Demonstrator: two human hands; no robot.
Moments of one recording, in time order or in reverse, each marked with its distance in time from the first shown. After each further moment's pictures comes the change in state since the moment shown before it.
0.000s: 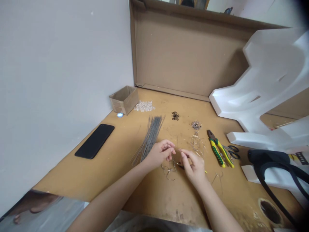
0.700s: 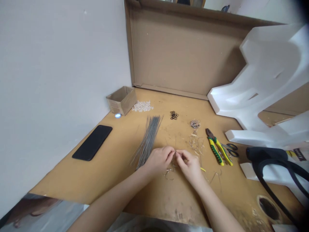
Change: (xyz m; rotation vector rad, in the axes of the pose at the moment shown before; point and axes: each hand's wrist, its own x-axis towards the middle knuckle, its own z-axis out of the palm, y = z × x) left_hand -0.012 -0.009 0.010 0.879 0.079 0.270; right_hand 0.001 0.001 0.007 -0.012 -0.079 0.180
